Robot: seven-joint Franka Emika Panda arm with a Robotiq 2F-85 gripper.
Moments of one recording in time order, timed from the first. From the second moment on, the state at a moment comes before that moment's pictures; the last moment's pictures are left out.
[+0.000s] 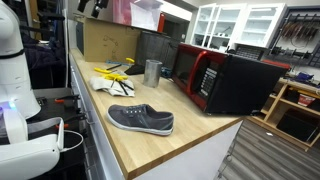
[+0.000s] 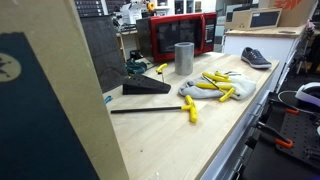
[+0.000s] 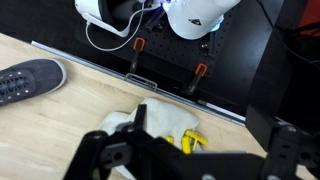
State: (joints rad) arm 0.09 -0.71 -0.14 -2.33 -0.07 1.33 -0.41
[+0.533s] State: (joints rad) arm 0.09 -0.72 -0.13 -2.35 -0.07 1.33 -0.42
